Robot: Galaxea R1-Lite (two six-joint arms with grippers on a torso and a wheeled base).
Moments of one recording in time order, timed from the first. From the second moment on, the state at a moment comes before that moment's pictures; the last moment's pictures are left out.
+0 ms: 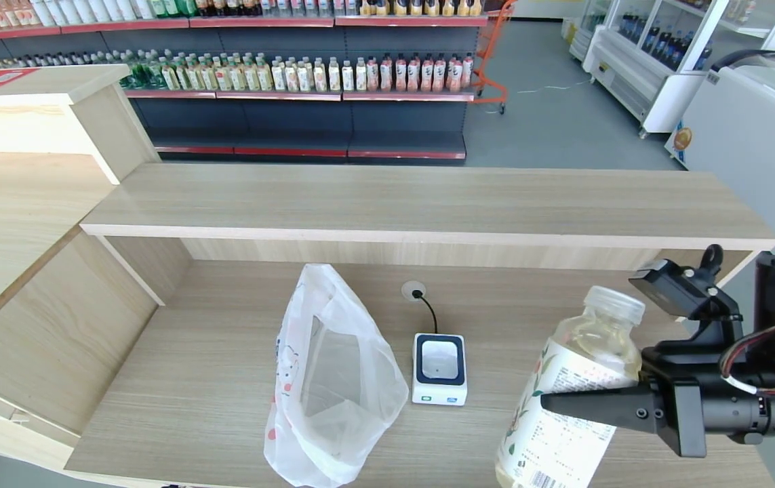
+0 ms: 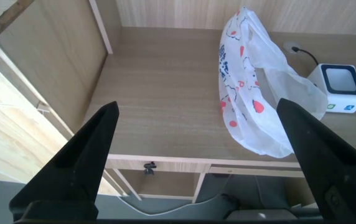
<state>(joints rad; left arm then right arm) 0.00 0.00 0.00 0.00 -0.02 0.00 0.36 1.43 -0.48 -0.59 0.94 0.23</state>
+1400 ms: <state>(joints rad) 0.00 0.00 0.00 0.00 -0.02 0.00 0.33 1.45 -0.44 -0.56 0.83 -0.25</state>
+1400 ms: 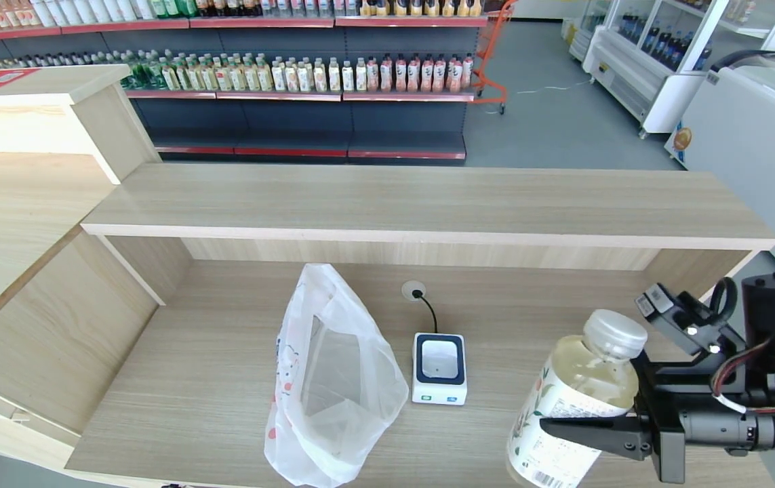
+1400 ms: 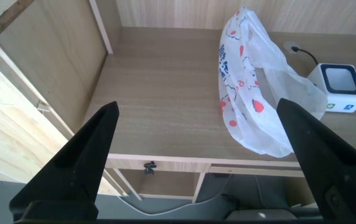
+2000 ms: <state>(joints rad) 0.00 0.00 0.00 0.00 -0.02 0.00 0.22 1.98 -0.60 -1.17 0.94 -0.75</state>
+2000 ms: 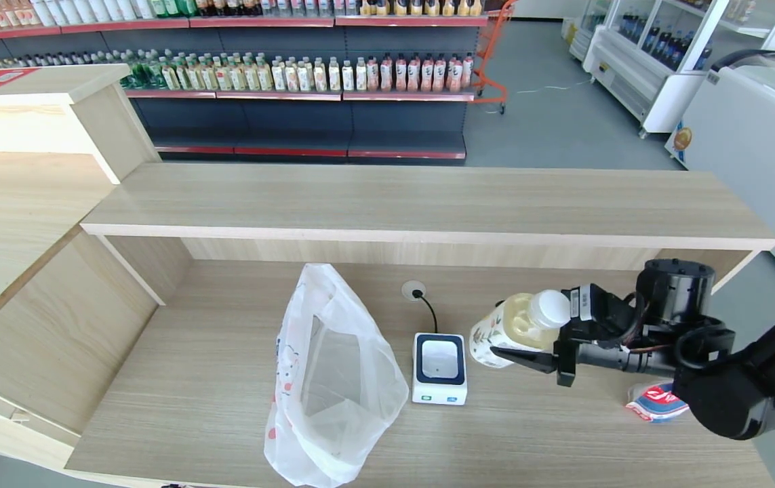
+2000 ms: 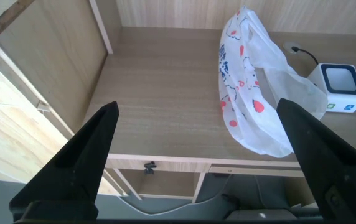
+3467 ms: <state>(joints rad) 0.00 0.00 0.00 0.00 -0.02 0.00 0.27 2.44 -0.98 -1.23 1.10 -1.06</state>
